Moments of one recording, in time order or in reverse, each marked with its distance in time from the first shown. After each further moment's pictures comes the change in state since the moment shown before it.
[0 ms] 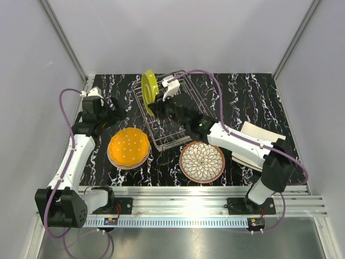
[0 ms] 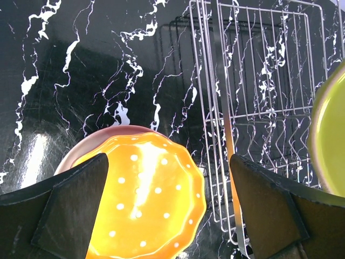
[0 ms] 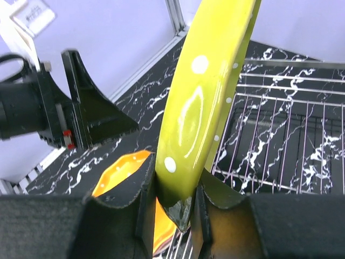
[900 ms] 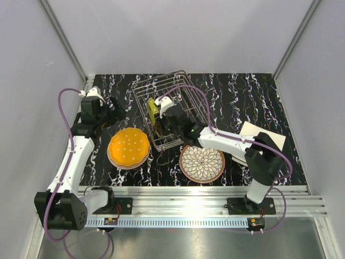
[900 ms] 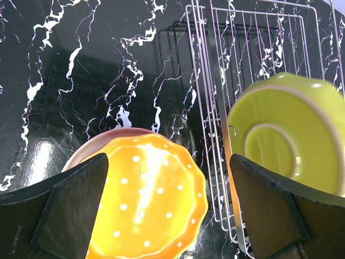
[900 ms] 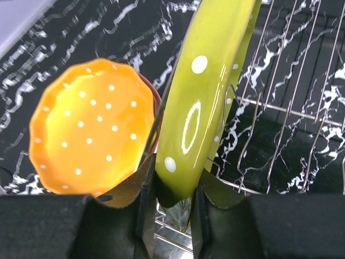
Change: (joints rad) left arm 0.002 -0.027 0.000 0.000 -0.001 0.026; right arm -0.004 0.098 -0.132 -0.082 -0.065 -0.030
